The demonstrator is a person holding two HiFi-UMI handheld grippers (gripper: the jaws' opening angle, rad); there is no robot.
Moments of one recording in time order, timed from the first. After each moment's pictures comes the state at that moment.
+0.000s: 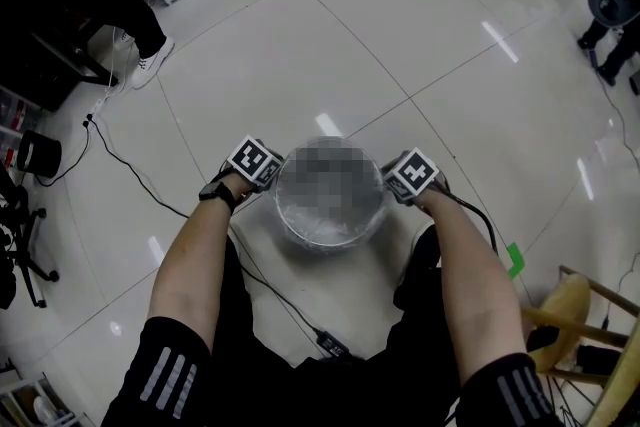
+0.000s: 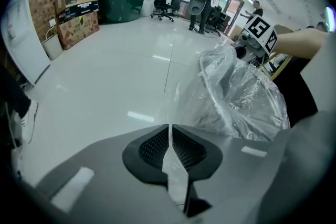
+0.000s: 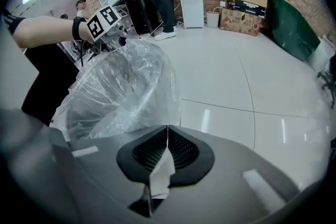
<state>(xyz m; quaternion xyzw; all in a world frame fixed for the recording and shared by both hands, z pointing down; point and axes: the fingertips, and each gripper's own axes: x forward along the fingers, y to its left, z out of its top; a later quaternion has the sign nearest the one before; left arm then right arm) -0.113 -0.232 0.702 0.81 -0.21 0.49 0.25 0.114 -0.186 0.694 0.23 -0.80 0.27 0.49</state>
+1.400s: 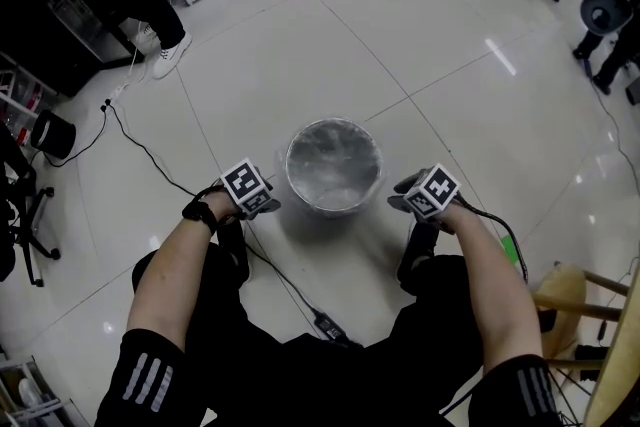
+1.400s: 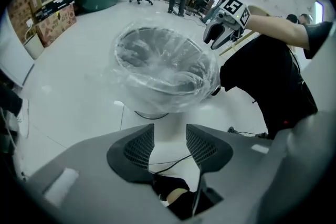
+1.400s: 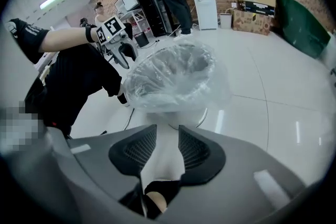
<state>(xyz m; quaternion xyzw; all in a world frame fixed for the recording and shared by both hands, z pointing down) -0.148 -0.059 0.652 0.79 -0.10 0.55 0.26 0.125 -0.058 0.640 0.17 -0.82 0.29 0.47</state>
